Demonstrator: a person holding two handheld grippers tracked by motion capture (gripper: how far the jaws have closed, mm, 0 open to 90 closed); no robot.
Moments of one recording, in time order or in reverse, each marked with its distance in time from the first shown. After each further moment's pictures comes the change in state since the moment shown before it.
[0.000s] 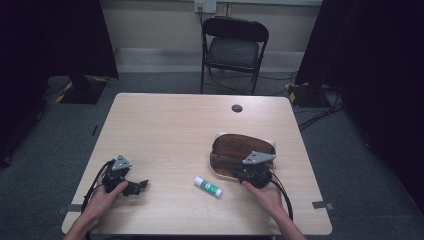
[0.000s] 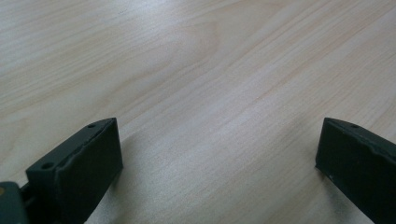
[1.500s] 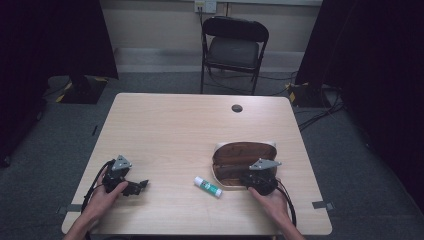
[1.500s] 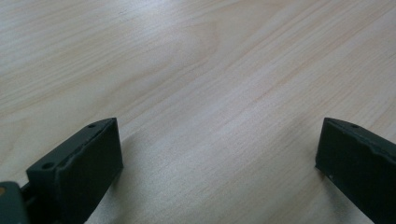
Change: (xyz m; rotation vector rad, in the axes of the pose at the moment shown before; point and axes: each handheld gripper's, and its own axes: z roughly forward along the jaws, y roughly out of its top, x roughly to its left) left arm 0.000 0.000 0.000 0.000 -0.001 -0.001; right arm -0.008 -0.035 -0.005 0.065 -0.049 0.094
